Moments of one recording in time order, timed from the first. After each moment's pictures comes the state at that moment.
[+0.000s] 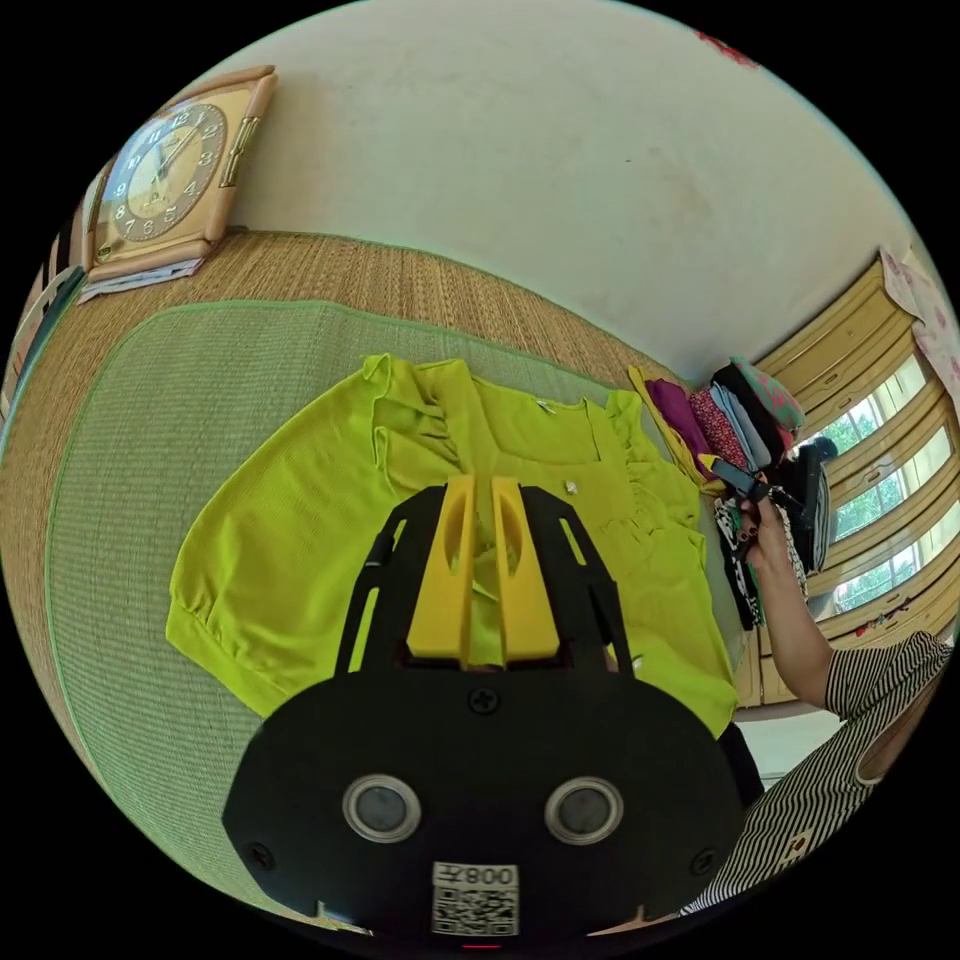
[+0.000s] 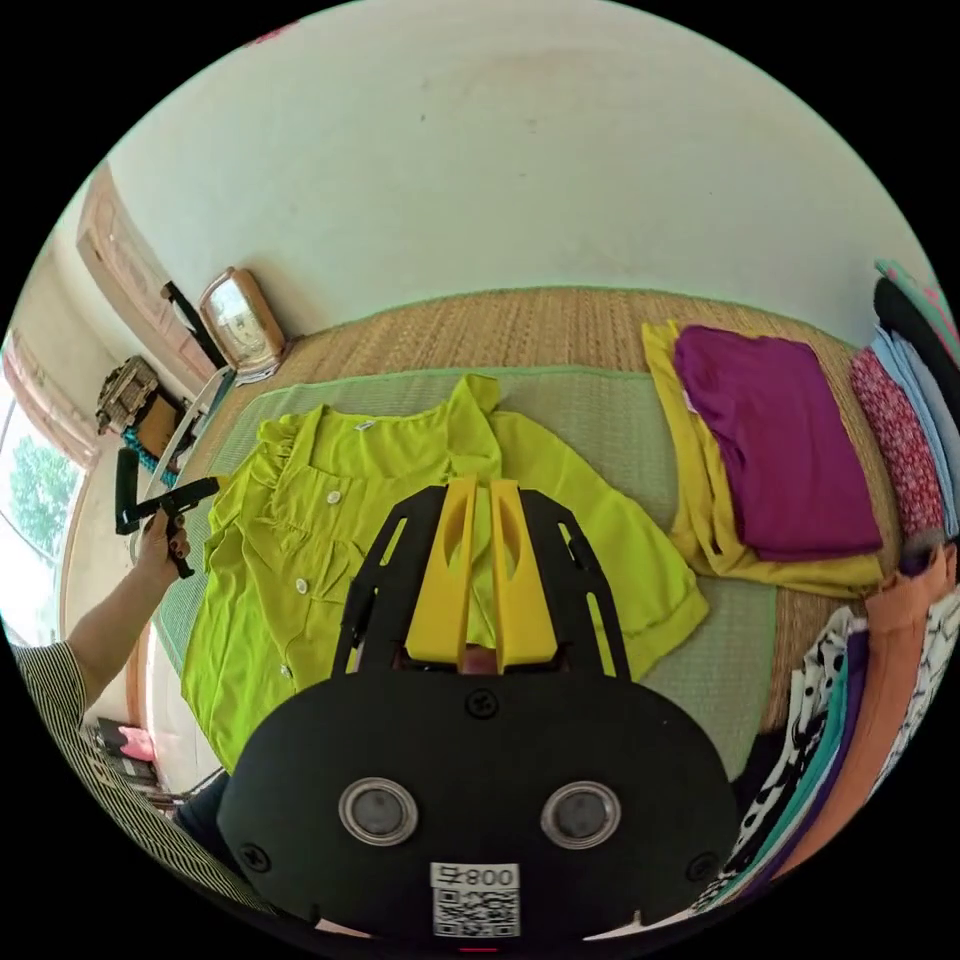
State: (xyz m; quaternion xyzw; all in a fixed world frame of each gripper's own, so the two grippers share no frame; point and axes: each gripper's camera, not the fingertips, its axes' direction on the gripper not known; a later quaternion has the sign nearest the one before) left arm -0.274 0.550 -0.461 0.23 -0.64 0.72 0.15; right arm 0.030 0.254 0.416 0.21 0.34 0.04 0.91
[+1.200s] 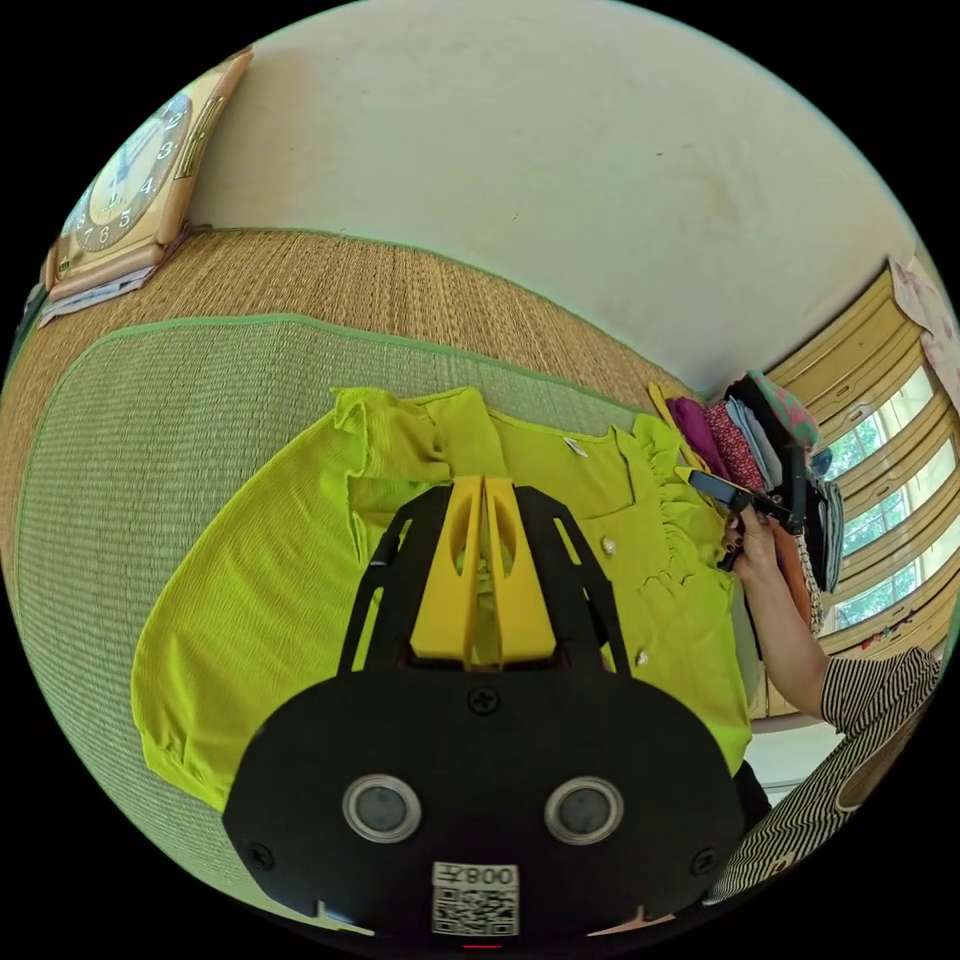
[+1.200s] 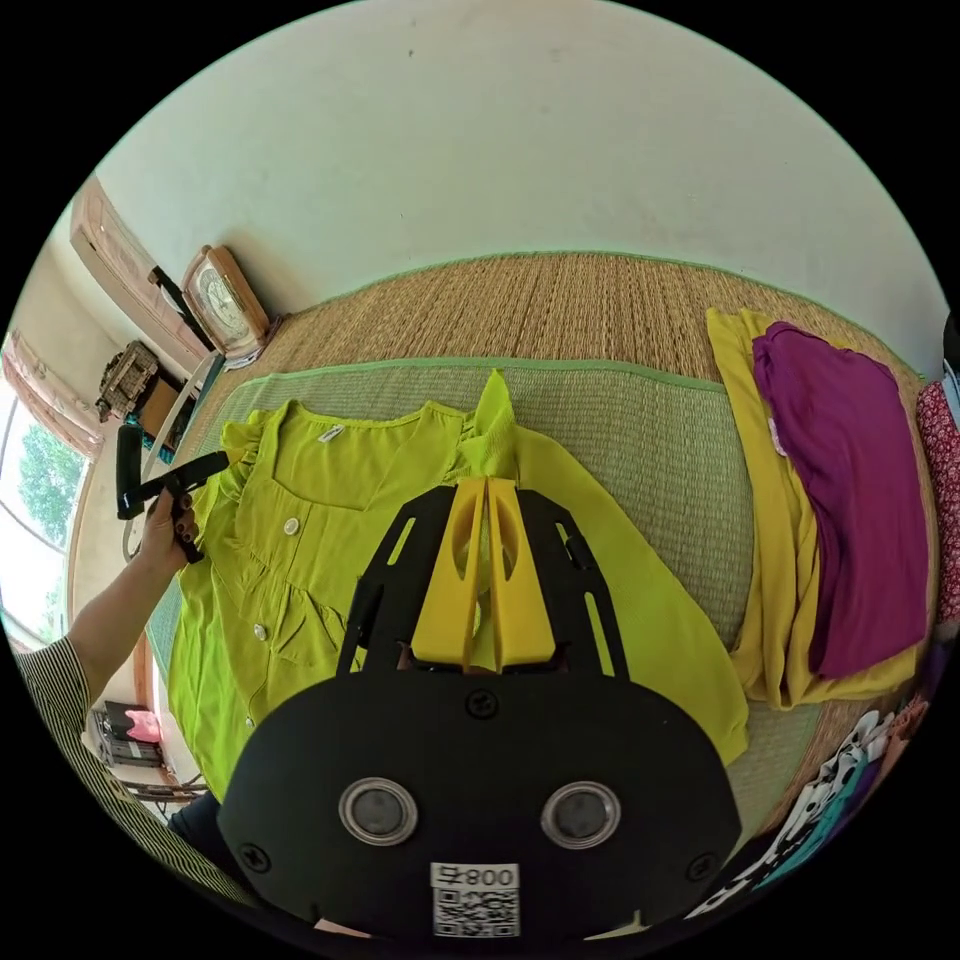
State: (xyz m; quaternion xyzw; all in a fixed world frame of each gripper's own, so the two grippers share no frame) left arm -0.187 0.440 -0.397 0.23 -0.64 0.71 0.15; right arm 0.149 0.210 0.422 0.18 0.33 0.05 0.92
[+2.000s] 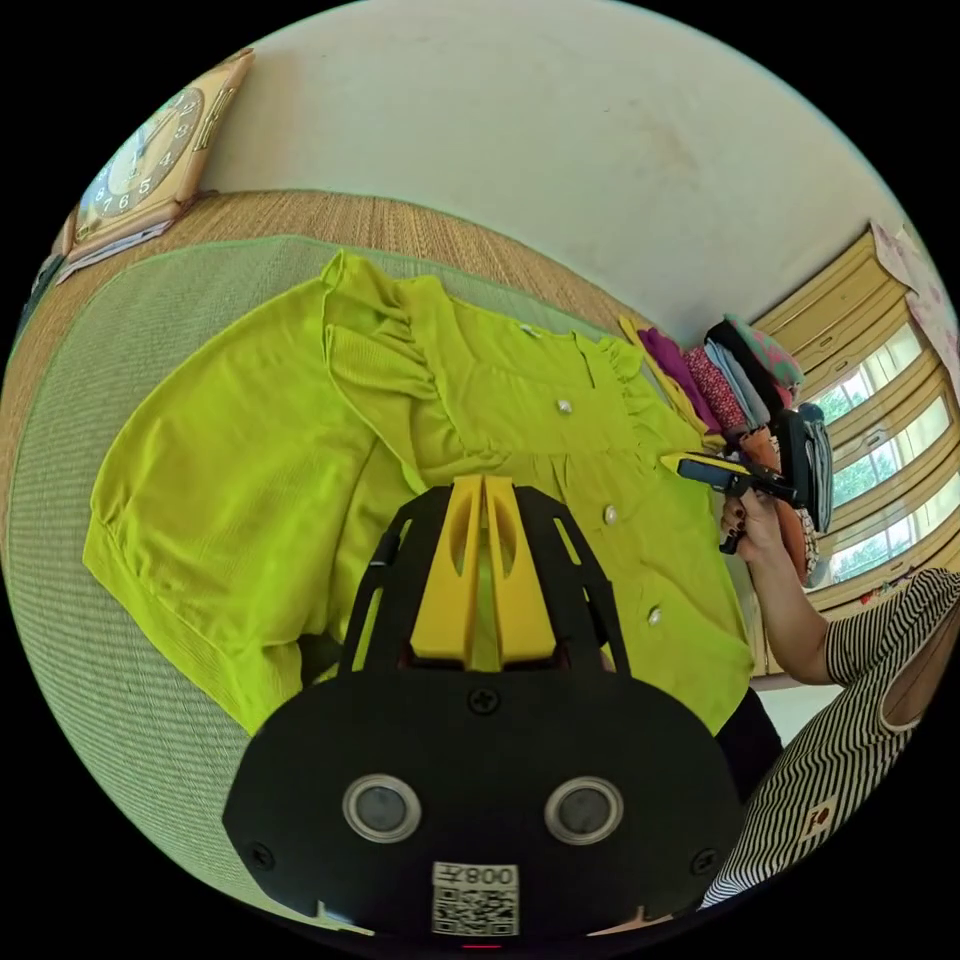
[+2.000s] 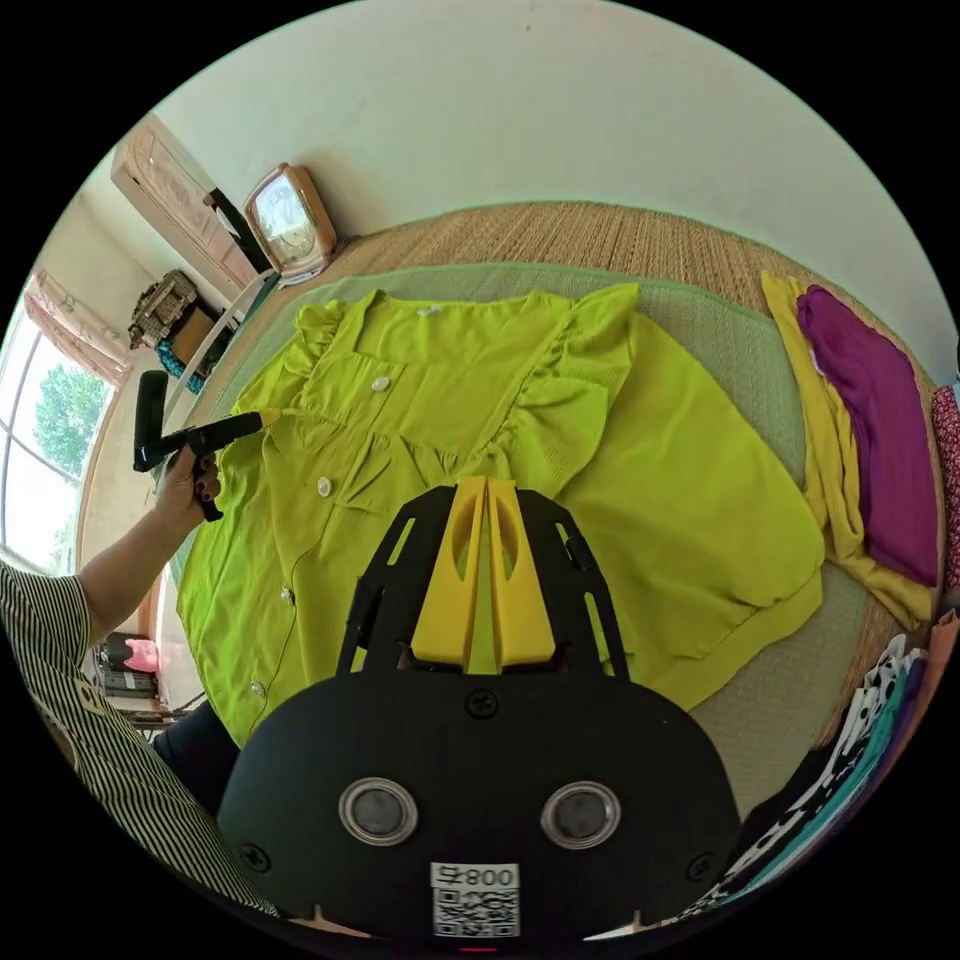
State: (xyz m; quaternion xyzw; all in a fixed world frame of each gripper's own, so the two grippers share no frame) left arm -0.262 0.363 -0.468 0.20 -0.68 0.69 0.16; right arm 0.114 0.326 0.494 0.08 0.31 0.03 0.95
